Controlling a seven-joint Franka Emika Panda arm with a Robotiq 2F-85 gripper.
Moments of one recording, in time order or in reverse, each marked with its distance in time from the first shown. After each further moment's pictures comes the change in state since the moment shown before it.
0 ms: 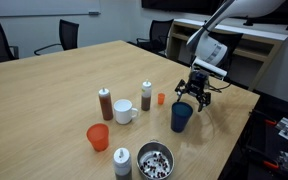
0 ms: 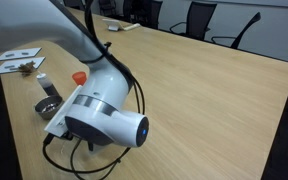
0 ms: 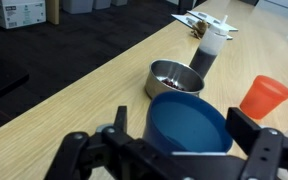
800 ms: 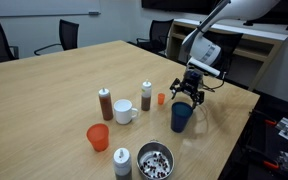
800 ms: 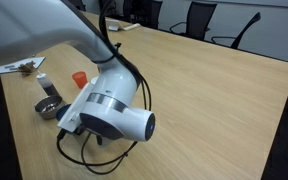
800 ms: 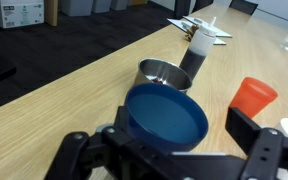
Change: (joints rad) arm -0.003 0.068 -0.001 0.101 0.004 -0.043 -0.004
